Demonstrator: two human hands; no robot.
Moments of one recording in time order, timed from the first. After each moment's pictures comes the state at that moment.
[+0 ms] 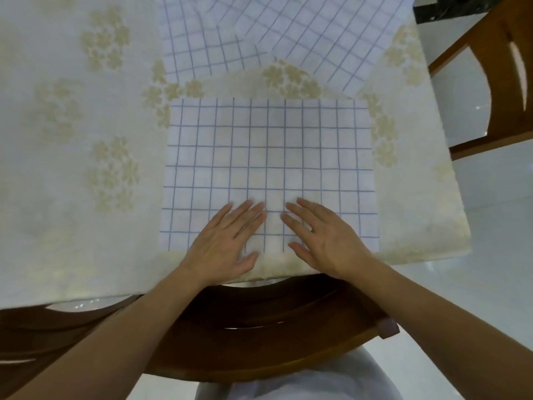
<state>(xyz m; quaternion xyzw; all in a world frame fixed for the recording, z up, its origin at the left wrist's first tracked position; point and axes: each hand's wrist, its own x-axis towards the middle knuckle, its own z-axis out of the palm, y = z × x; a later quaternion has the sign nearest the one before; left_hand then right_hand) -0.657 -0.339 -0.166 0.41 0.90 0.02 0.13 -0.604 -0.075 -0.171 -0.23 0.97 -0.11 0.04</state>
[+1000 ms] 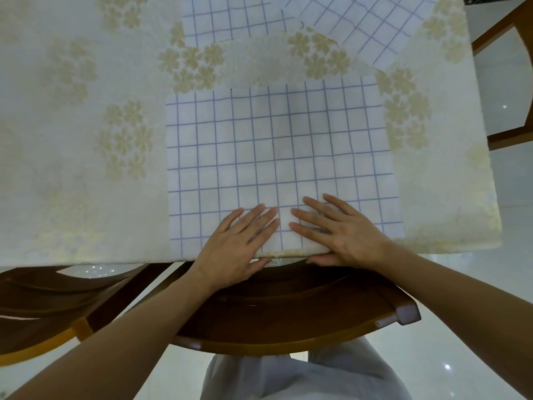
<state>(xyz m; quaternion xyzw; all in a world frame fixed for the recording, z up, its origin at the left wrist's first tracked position) -0.605 -0.353 -0.184 0.41 0.90 -0.02 0.14 -0.592 -0.057 -0.205 -0.41 0.91 -0.05 0.02</state>
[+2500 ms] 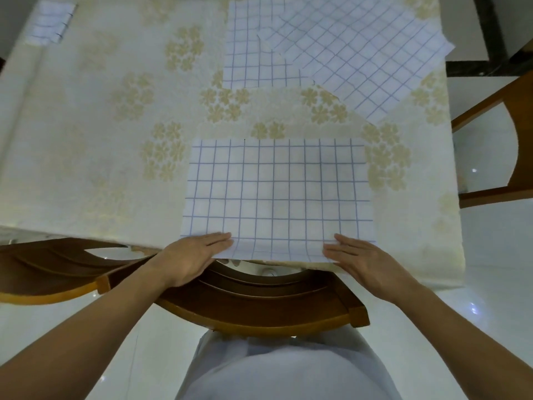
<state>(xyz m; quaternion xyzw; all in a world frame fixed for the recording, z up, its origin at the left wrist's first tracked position) -0.590 -0.402 -0.110 0.25 0.91 0.03 0.34 -0.561 0.017 -0.161 -0.31 0.92 -0.15 0.17</state>
